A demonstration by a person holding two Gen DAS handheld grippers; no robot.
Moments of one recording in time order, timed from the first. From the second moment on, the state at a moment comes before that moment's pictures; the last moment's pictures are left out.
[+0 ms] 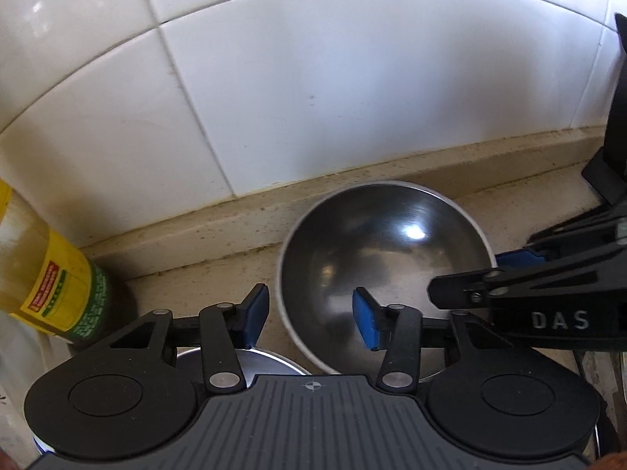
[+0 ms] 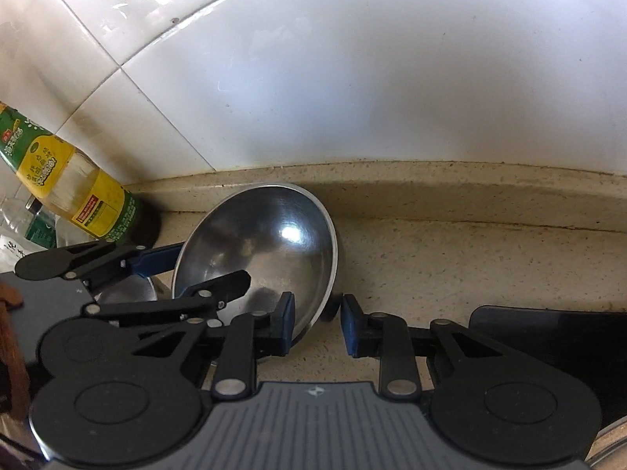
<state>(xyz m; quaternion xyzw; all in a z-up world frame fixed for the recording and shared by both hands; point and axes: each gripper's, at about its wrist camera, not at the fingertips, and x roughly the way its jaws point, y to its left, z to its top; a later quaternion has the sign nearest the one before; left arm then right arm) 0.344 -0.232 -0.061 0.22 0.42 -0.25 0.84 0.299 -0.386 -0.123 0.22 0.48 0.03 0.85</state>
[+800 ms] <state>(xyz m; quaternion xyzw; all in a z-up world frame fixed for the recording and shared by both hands) 0.325 -0.224 -0.026 0.20 0.39 -0.26 0.86 0.286 -0.379 -0.090 0.21 0.45 0.04 0.86</state>
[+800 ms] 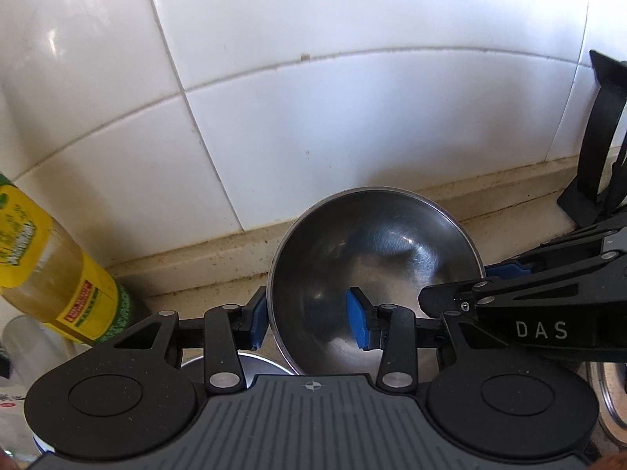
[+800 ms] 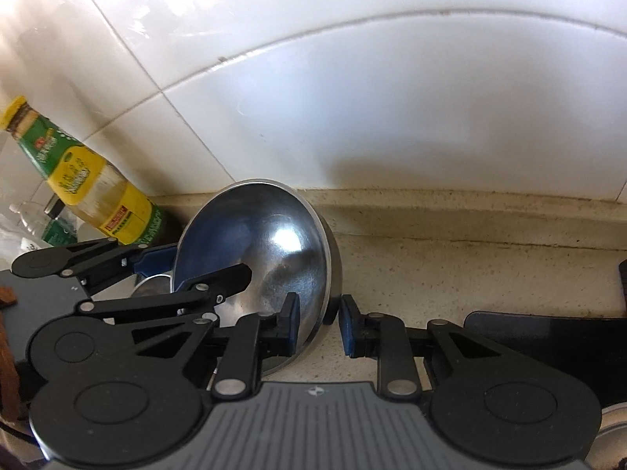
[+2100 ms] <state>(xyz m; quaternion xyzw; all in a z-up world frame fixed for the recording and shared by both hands) 0.201 -0.167 0.008 0.20 0.40 -0.26 0.86 0.177 -0.334 -0.051 0.19 0.47 0.07 0.86</state>
